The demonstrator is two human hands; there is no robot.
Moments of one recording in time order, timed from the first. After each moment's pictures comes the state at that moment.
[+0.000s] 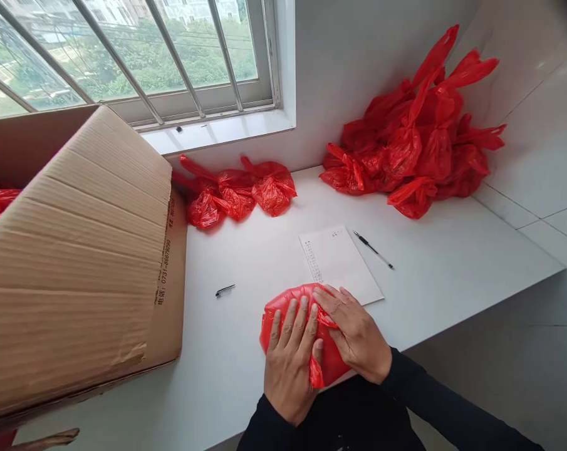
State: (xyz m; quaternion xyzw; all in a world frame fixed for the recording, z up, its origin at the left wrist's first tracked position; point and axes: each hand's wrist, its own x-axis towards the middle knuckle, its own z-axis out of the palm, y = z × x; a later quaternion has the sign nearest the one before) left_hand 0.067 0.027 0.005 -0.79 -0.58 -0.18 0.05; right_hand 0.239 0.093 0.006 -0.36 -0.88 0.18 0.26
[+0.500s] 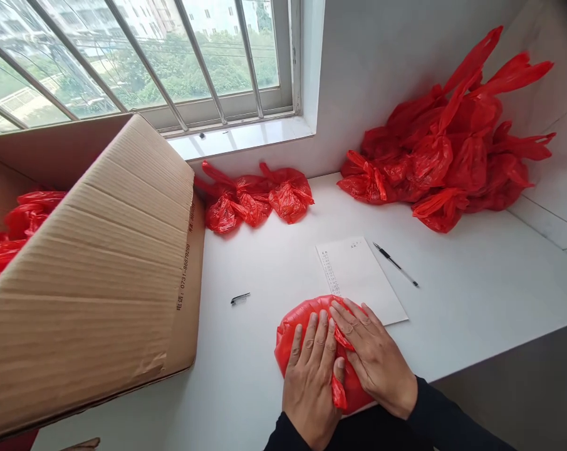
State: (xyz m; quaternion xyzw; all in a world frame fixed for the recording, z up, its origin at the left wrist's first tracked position) left_hand 0.074 0.024 0.002 -0.77 -0.61 -0.16 0.07; right_hand 0.239 0.090 -0.010 -0.37 -0.91 0.09 0.16
